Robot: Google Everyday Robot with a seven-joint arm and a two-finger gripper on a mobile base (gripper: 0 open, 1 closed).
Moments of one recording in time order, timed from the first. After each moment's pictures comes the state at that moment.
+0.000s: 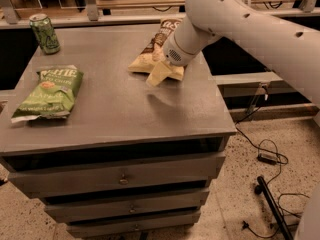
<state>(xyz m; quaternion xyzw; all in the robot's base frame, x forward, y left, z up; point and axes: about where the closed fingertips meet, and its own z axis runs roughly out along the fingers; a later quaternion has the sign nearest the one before) 0.672 -0.009 0.847 -0.49 0.82 0.09 0.29</state>
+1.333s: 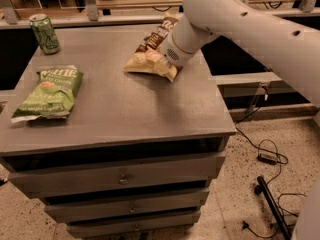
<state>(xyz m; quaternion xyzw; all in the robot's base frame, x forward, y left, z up) 0.672 -0.006 0.849 -0.49 0.82 0.09 0.28</state>
